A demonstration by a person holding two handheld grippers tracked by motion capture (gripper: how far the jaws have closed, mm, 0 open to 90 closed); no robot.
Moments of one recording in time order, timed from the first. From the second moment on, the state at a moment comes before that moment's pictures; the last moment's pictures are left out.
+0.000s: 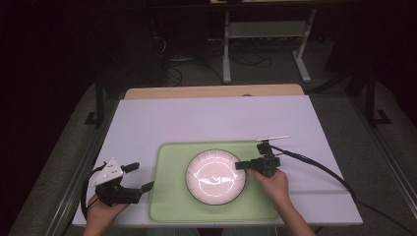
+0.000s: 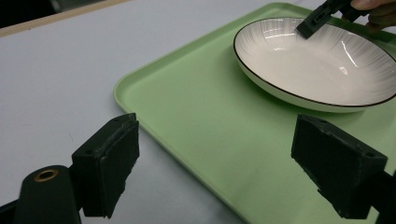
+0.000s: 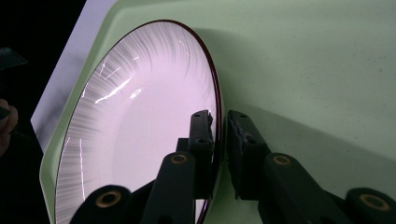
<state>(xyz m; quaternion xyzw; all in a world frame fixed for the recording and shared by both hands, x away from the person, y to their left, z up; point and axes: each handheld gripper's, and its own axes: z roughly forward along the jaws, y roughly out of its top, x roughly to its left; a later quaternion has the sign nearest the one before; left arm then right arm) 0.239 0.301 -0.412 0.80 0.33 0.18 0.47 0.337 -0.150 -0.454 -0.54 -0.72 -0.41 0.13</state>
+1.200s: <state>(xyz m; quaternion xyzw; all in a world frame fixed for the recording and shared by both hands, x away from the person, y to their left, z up) 0.240 0.298 -0.415 0.81 0.32 0.17 0.46 0.325 -0.181 -0.429 -0.50 -0.74 -0.45 0.04</state>
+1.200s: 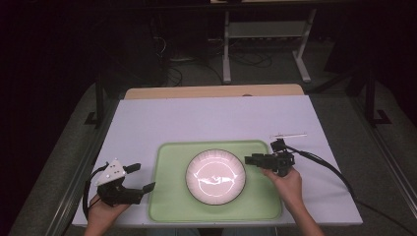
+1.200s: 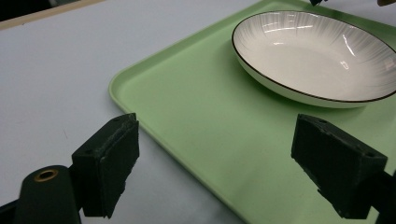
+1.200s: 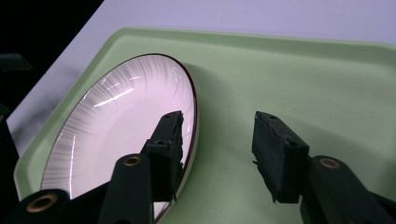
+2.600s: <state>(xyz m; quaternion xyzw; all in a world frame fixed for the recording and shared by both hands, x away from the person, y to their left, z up) 0.240 0.296 -0.416 0.81 0.33 0.17 0.46 0.293 -0.243 -0.394 -0.43 -0.76 -0.45 -0.19</state>
